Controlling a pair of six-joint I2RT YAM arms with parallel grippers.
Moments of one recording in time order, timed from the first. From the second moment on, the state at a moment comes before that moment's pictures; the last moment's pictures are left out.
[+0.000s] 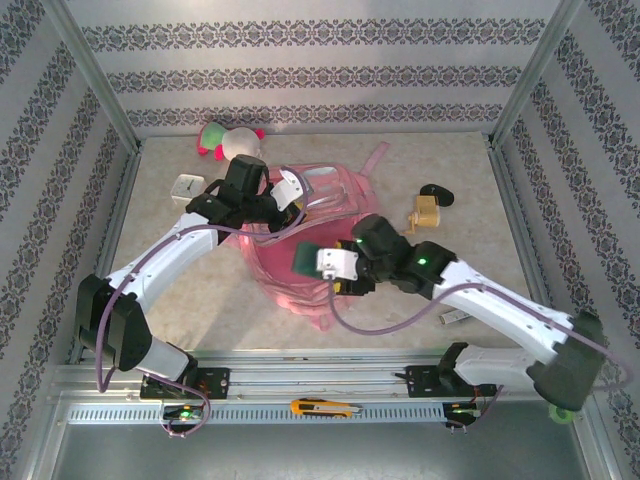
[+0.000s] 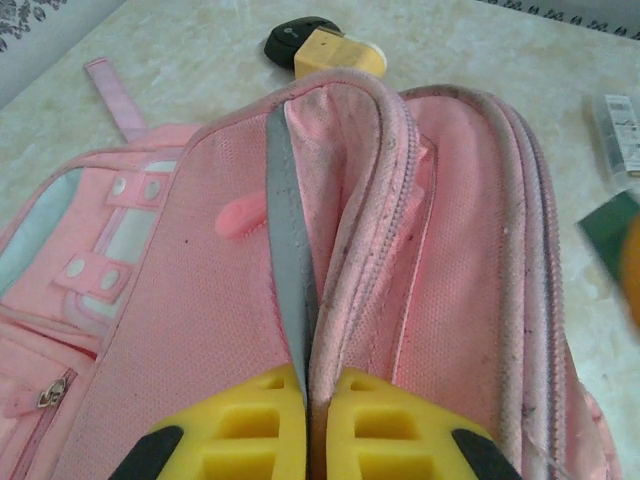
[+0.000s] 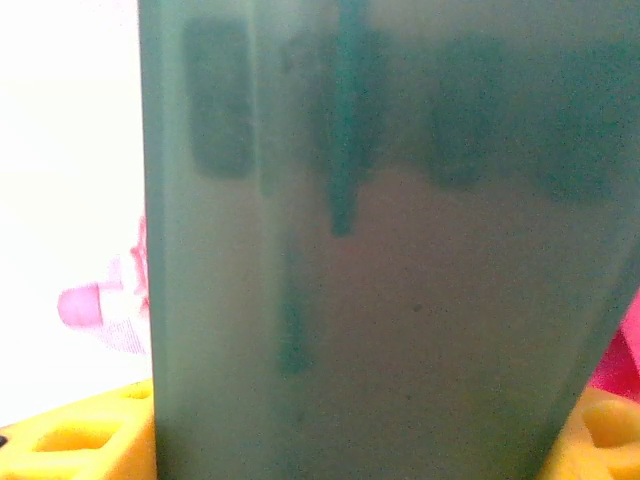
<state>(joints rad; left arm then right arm) -0.45 1.48 1.25 -0.46 0.51 0.39 0.84 1.22 1.01 -0.69 -0.09 -0.77</state>
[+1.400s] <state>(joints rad) -0.44 1.48 1.22 -0.36 0.56 0.21 0.91 1.23 0.77 -0.27 0.14 0.29</state>
